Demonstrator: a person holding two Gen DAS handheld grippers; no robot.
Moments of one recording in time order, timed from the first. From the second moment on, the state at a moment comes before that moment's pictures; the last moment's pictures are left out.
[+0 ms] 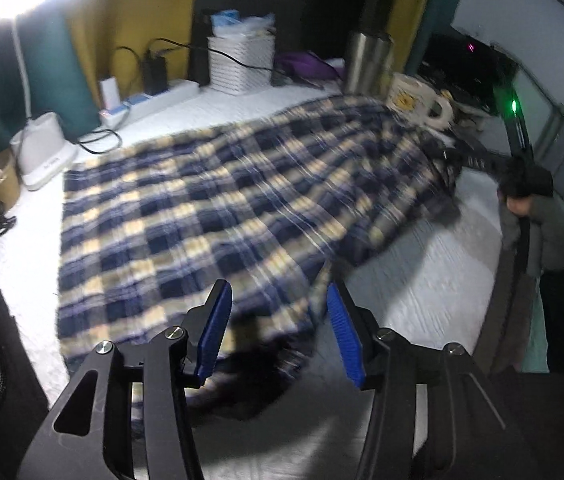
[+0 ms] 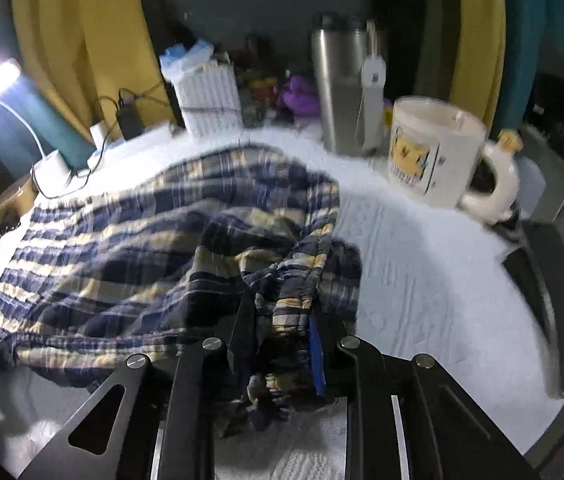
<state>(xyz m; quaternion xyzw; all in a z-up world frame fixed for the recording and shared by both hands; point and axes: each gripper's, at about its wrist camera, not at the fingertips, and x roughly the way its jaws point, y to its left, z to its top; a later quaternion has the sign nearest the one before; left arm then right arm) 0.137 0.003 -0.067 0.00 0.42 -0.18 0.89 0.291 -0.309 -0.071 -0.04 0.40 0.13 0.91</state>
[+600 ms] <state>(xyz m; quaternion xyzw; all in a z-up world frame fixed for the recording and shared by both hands) 0.136 -0.013 -0.102 0.07 0.44 -0.17 0.88 0.223 -0.335 -0.059 -0.07 0.34 0.12 0.93</state>
